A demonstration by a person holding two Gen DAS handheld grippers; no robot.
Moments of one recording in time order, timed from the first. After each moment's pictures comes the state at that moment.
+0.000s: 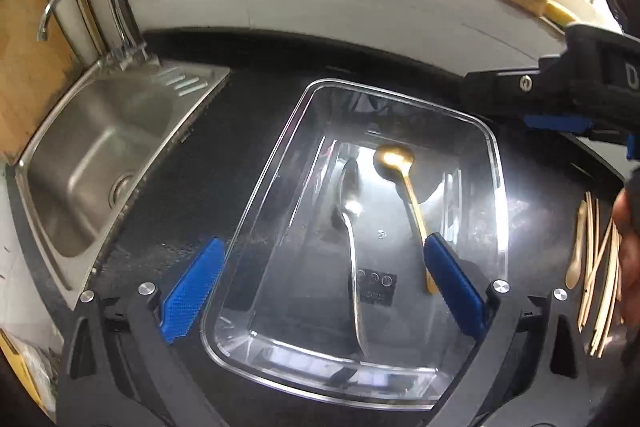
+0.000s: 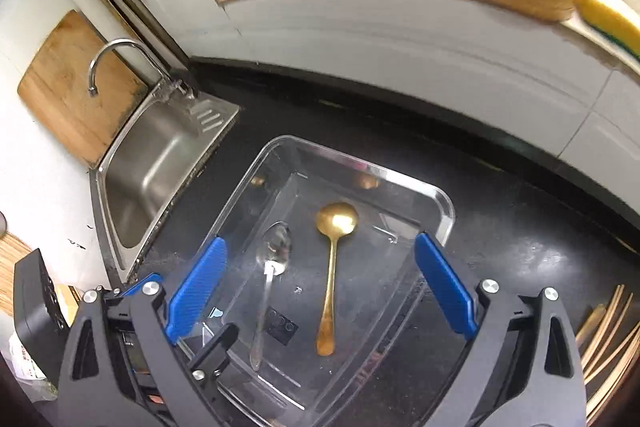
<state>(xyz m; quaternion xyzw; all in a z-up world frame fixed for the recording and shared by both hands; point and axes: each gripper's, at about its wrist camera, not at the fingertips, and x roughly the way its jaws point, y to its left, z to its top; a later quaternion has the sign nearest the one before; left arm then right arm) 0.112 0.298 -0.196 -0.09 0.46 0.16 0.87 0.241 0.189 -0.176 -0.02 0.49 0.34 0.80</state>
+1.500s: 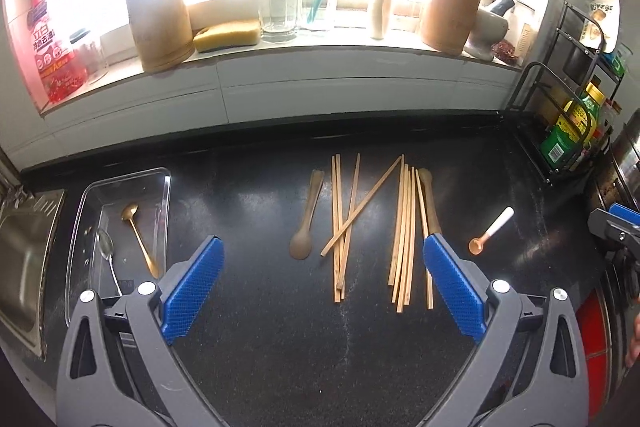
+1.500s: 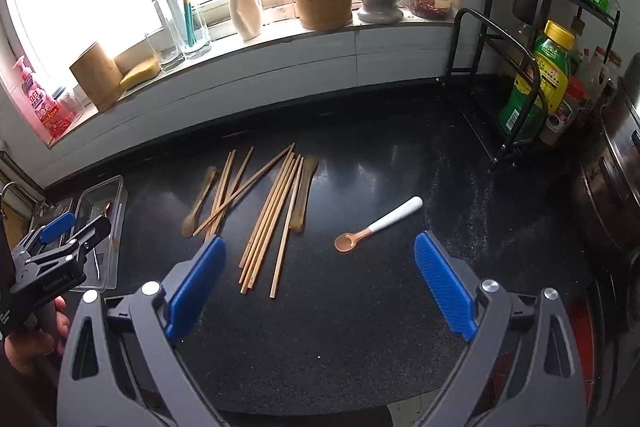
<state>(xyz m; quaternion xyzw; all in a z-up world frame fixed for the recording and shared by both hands) 0.075 0.002 -0.095 0.02 0.42 -0.09 0.90 0.006 -0.259 -0.105 0.11 0.43 -0.04 0.89</state>
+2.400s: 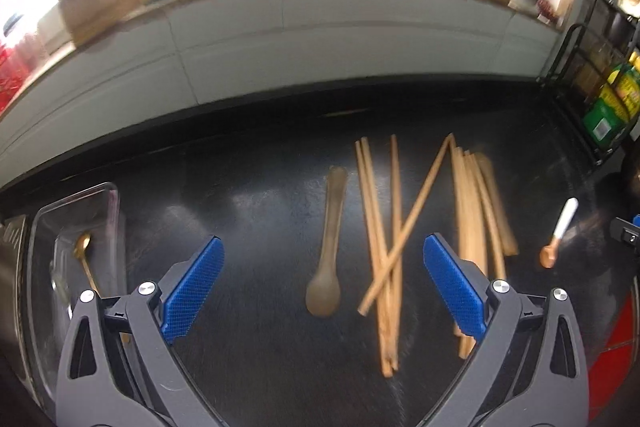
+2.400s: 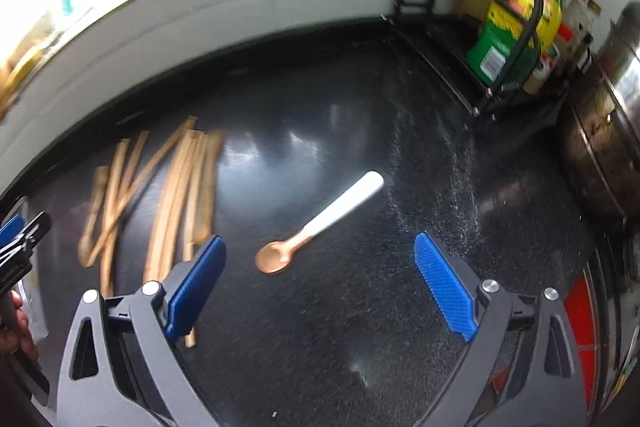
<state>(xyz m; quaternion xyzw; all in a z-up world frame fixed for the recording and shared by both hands) 0.190 -0.001 -0.201 0.06 0.46 -0.10 0.88 0.084 -0.300 -0.220 0.12 0.50 -0.17 0.84</state>
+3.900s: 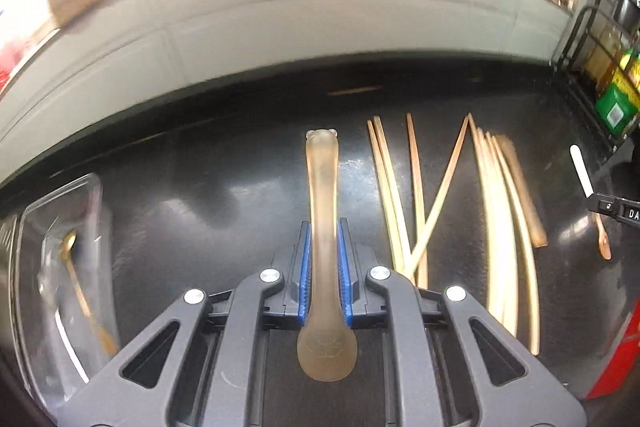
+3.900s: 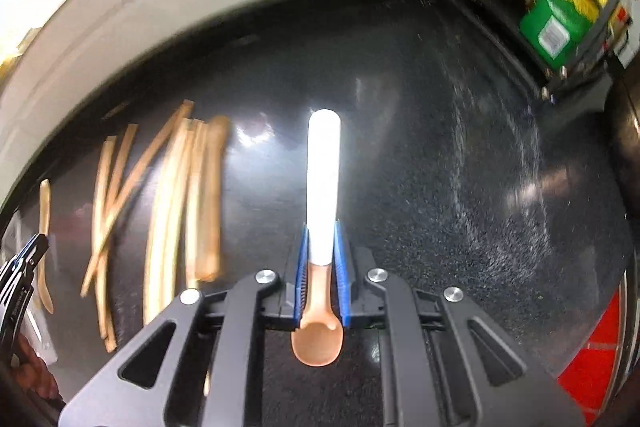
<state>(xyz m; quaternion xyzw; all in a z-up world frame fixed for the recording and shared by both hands) 0.197 0.002 -0.218 0.06 0.47 -0.10 0.88 0.141 -0.283 -0.252 0.14 0.52 -0.12 0.83</state>
